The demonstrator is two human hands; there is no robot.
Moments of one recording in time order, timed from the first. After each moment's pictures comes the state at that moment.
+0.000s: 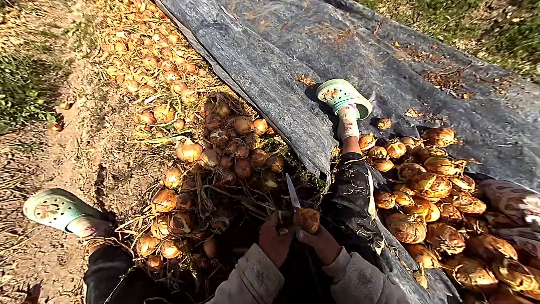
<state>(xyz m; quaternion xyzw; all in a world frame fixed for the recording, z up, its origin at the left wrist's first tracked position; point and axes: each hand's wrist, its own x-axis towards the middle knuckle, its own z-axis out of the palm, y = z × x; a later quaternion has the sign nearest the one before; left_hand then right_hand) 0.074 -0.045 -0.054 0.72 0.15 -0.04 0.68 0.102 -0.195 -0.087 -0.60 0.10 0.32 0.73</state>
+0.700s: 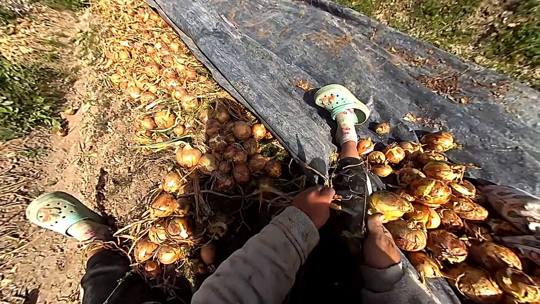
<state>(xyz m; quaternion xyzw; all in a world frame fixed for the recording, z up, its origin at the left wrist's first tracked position) 0.174 -0.104 -0.012 0.94 -0.10 -0.10 0.32 0.125 -0.248 -0.049 -0.63 0.19 -0.03 0.75</state>
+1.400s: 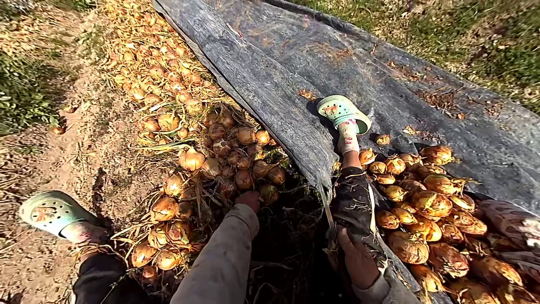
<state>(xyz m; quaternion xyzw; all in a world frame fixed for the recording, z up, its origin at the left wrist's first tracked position) 0.201 0.045 -0.104 0.92 0.13 -0.34 0.11 0.109 -0.226 -0.049 -0.66 0.12 0.18 0.72</state>
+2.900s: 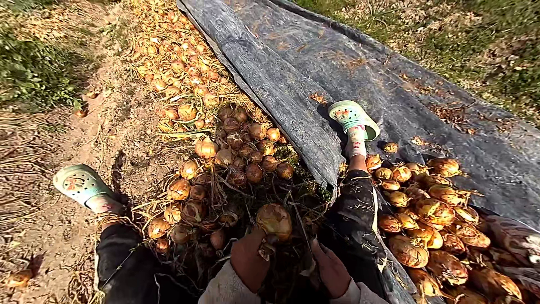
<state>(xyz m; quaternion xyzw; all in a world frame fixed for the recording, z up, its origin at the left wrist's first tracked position) 0.016 -0.003 -0.018 0.92 0.07 0.21 0.33 0.063 -0.195 -0.040 -0.64 0.10 0.34 0.68</state>
